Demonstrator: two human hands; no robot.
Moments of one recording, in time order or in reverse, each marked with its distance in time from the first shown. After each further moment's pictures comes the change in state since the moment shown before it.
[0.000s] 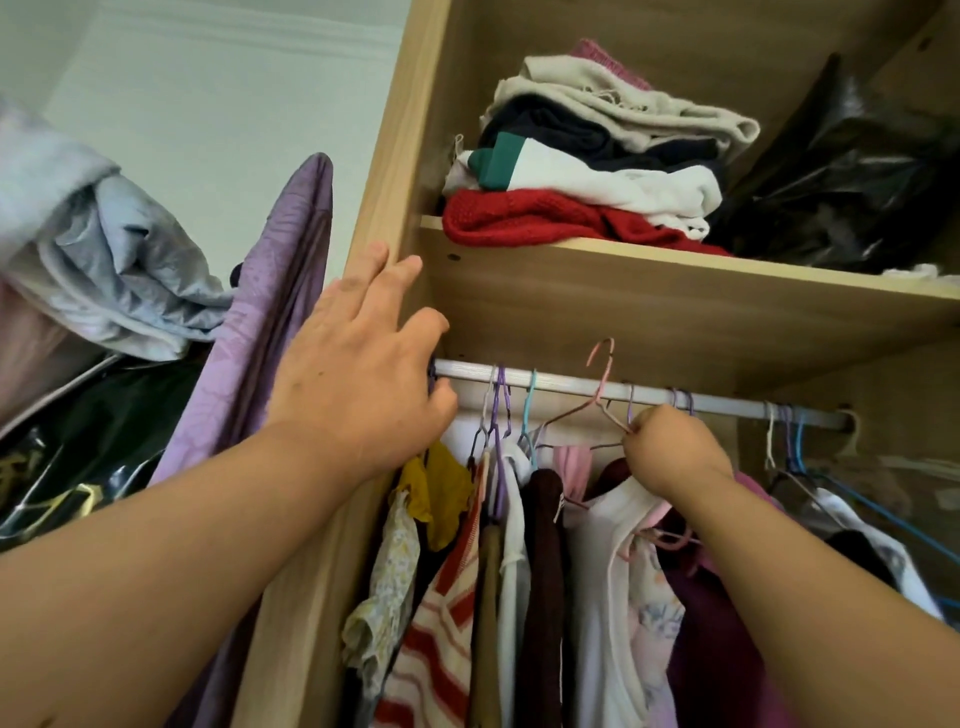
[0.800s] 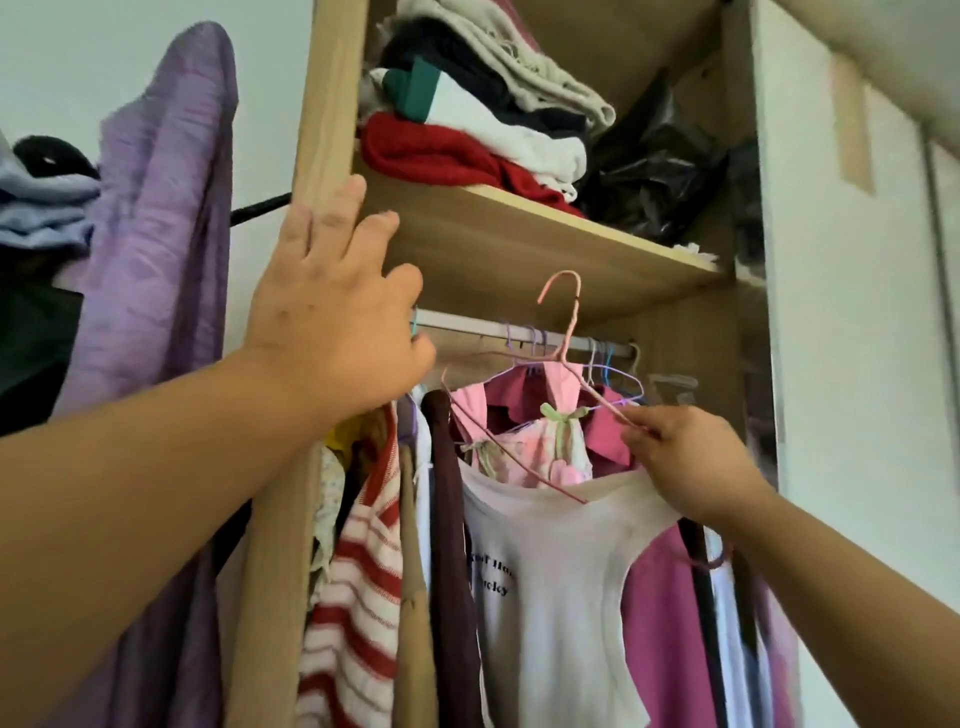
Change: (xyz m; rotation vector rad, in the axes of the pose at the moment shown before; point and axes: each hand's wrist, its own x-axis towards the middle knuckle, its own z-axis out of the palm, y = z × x) left_hand -0.004 -0.006 0.002 -0.167 -0.017 0.194; right_hand -0.171 0.012 -0.082 -0.193 0.134 -0.016
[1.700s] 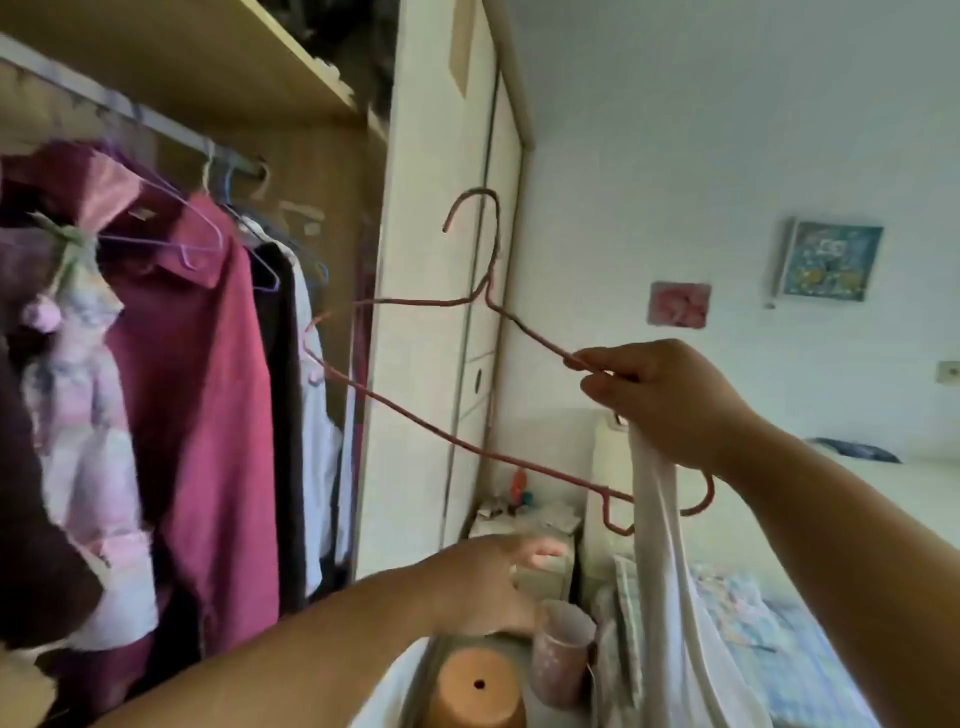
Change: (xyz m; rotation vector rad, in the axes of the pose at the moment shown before) left_hand -0.197 0.314 -0.115 -1.989 -1.257 0.828; right_hand -0.227 -0.045 -0.218 -0.368 -0.077 0.581
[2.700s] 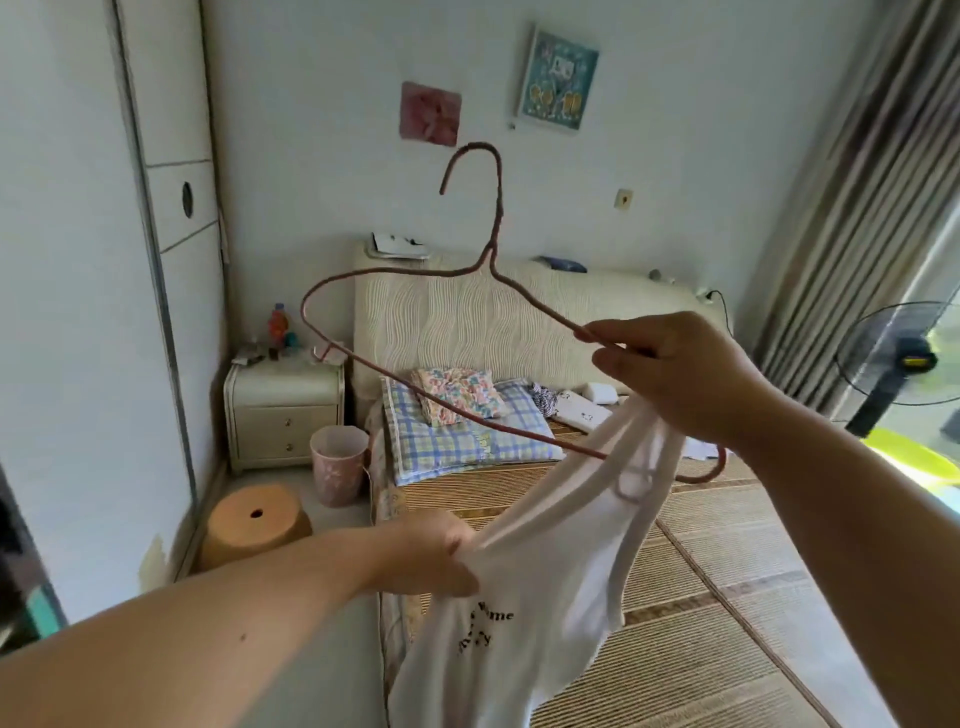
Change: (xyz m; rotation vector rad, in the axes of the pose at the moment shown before) left_hand 0.086 0.062 0.241 0.166 -0.534 0.300; right_hand -0.216 0.118 -0.136 -0.288 0.056 0.489
